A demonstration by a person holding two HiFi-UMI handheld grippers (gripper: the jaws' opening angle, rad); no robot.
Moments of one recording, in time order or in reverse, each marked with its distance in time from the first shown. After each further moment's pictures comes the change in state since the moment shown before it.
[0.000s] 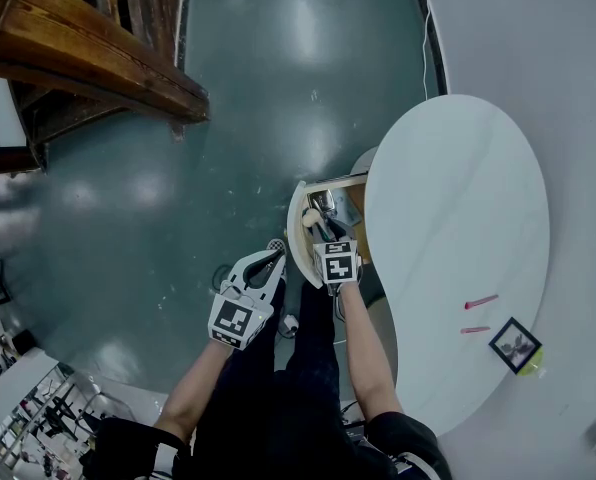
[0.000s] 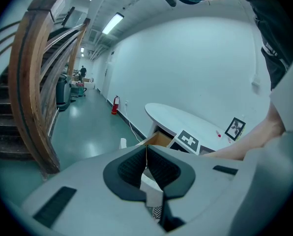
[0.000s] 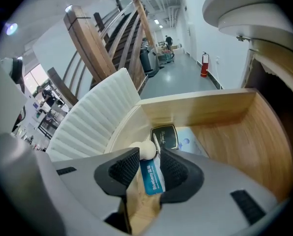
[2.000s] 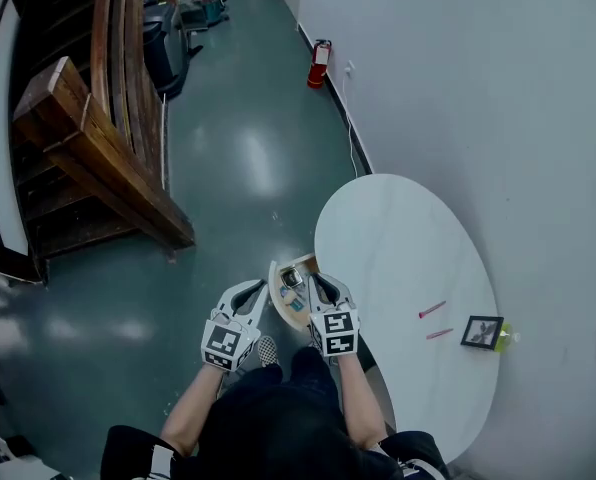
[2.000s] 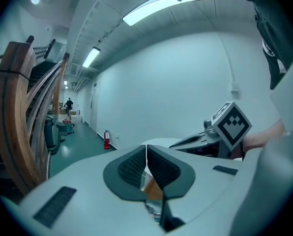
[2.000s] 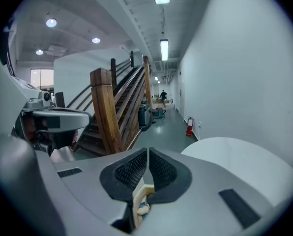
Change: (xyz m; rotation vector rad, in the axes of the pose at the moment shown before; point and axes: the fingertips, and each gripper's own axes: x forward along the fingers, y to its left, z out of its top) left arm -0.114 -0.053 0.184 0.252 -0.269 -0.067; right arm -0.320 0.080 0.154 -0.095 -0.580 -0.187
